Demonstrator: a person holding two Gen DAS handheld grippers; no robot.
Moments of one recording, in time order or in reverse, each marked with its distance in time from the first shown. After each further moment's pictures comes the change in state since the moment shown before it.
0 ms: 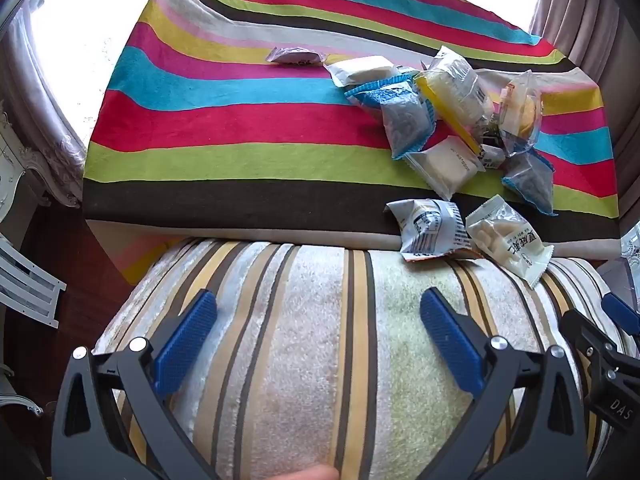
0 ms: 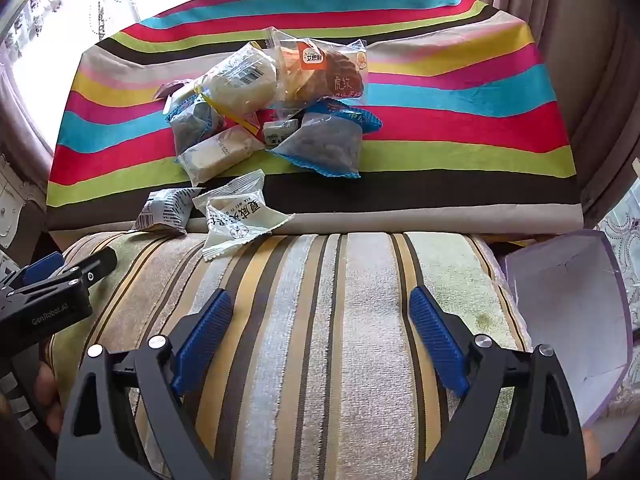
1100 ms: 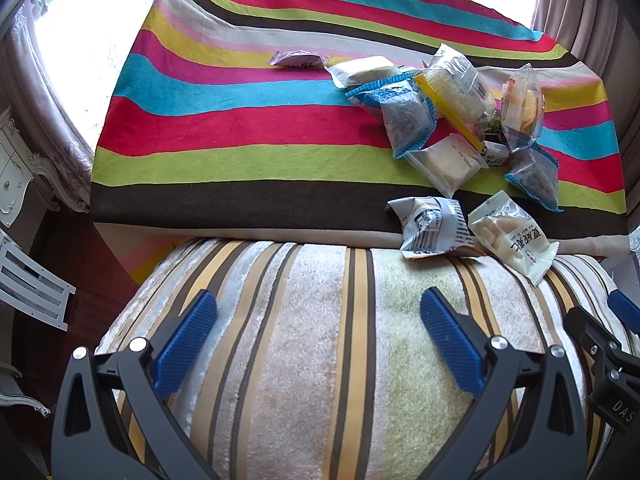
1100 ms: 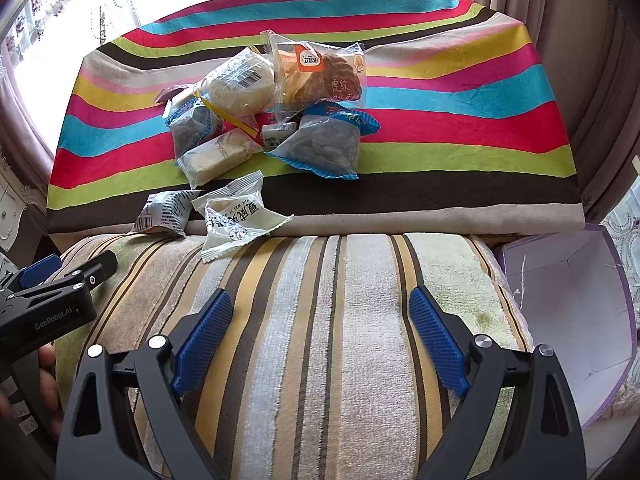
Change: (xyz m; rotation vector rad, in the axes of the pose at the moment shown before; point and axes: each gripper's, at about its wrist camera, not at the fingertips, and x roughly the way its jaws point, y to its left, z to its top) left arm -0.003 0.001 -0.005 0.012 -0.014 0.024; right arm -0.003 -0.001 -0.002 0.002 -0.023 -0.003
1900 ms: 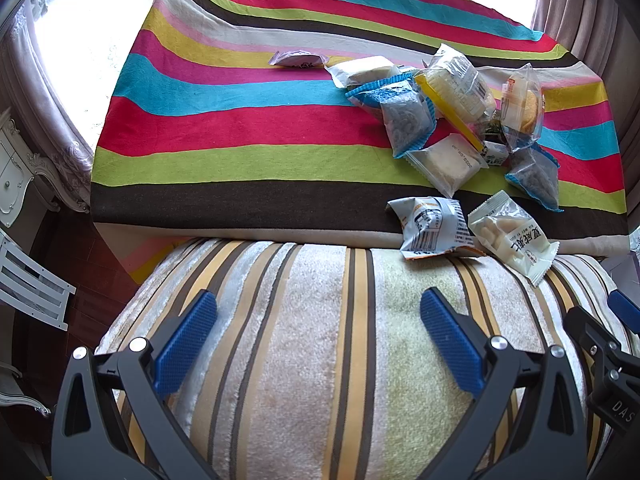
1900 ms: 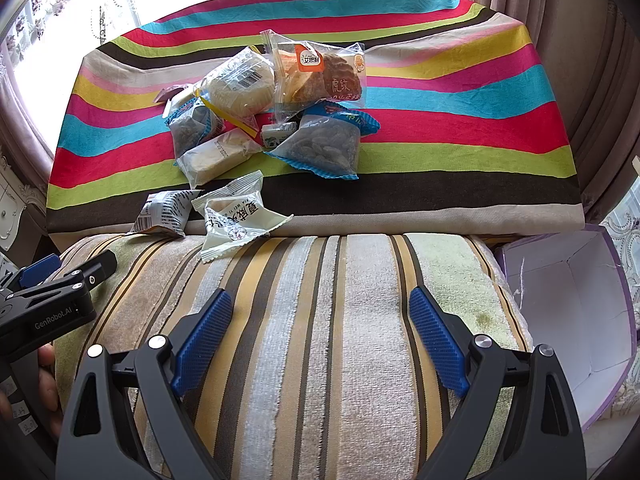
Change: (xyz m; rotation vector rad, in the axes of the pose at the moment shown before) left arm -0.001 -0.006 -0.001 0.002 -0.001 0.009; right arm 0.001 0.001 0.000 -0.002 -0.001 -0.002
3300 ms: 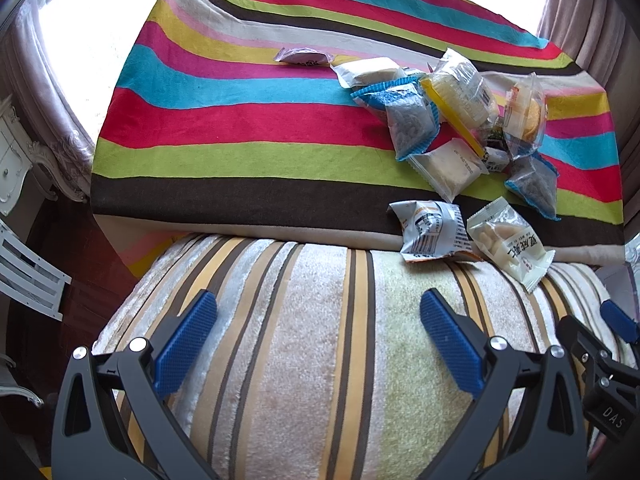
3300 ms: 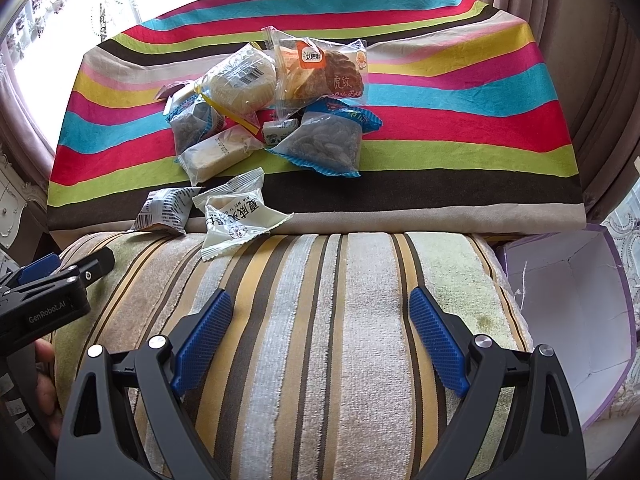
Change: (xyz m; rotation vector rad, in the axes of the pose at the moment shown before) left arm -0.001 0.004 0.003 -0.051 0.016 -0.023; right arm 0.004 0.000 0.002 0.002 0.024 0.013
